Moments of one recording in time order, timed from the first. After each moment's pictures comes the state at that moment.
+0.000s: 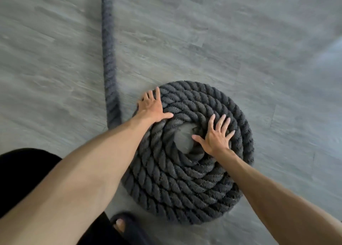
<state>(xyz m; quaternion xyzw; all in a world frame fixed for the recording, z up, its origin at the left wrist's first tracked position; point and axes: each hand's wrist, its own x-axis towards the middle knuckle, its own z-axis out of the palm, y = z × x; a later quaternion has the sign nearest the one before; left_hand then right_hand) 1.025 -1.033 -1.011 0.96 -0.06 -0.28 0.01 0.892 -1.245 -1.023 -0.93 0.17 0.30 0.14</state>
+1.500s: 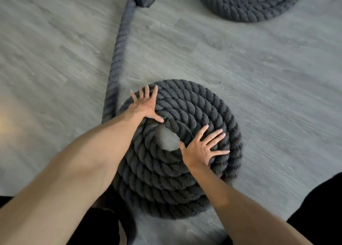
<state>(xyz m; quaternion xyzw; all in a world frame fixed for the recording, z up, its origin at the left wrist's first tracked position) 1.293 -1.058 -1.001 0.93 0.00 -0.36 -0.04 1.145 -1.254 -1.027 -0.93 0.19 0.28 0.14</state>
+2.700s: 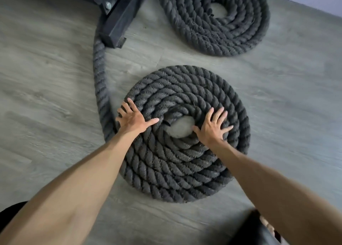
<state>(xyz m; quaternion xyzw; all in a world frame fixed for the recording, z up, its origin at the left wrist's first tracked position) 1.494 -1.001 -1.015 0.96 0.07 -0.27 0.03 1.418 -1.256 -1.034 -0.93 0.24 0.27 0.12</state>
